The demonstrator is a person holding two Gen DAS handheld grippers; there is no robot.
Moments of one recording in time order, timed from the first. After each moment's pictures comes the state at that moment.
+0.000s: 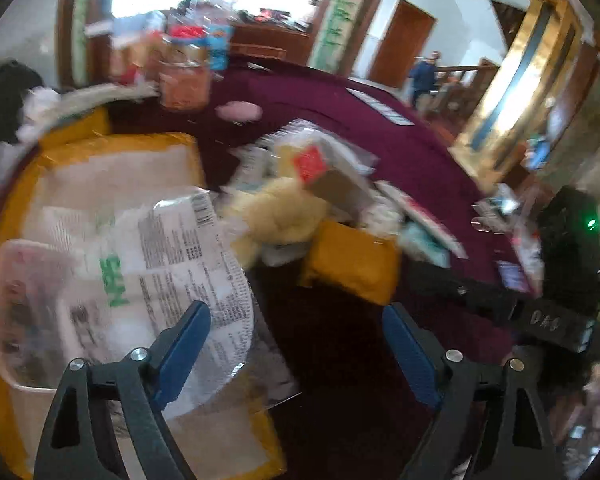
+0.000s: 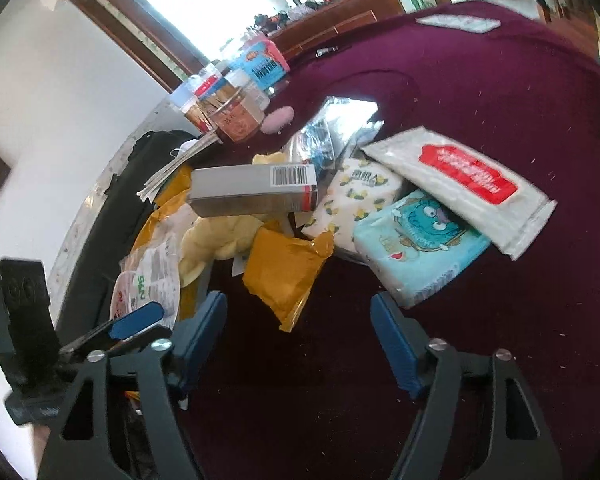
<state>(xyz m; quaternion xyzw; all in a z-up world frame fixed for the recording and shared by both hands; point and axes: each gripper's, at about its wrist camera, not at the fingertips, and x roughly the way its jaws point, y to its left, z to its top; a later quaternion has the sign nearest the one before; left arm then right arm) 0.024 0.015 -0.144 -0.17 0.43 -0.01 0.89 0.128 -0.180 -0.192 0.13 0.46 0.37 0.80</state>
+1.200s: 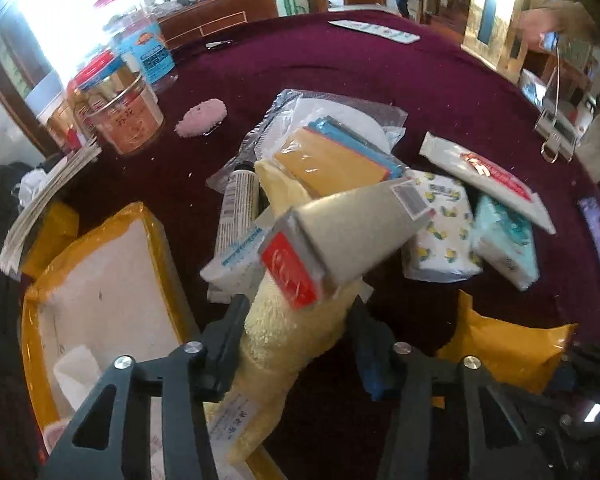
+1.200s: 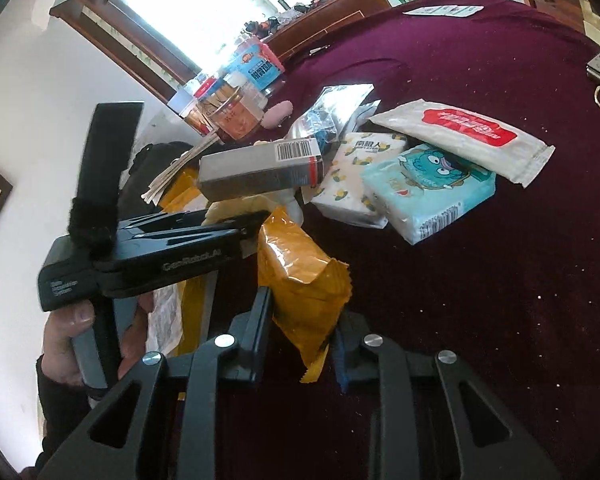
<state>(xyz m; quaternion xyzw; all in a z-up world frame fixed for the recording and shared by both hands) 0.135 -0.004 -0.168 0.06 0.53 0.02 0.85 0.099 -0.182 -0.201 0.16 0.45 0.36 0.80</state>
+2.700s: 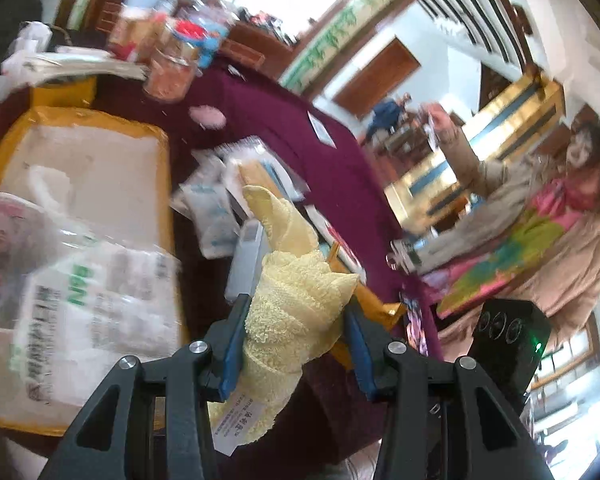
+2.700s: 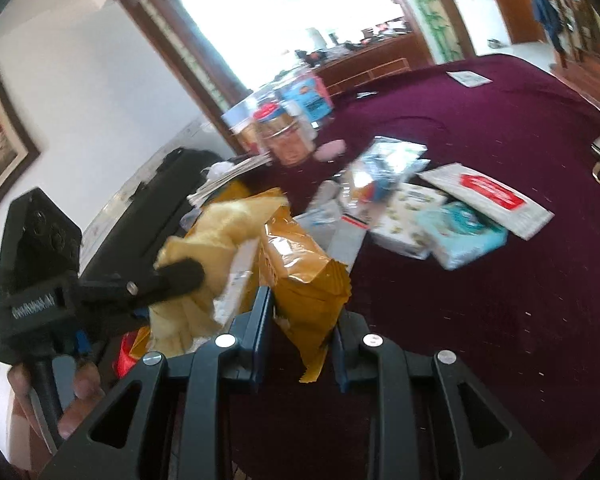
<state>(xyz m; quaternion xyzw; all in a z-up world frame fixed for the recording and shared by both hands) -0.004 0.021 -0.108 -0.30 0.40 -0.08 0.86 0.050 -0.173 -0.150 0.11 0.37 0.40 0.83</state>
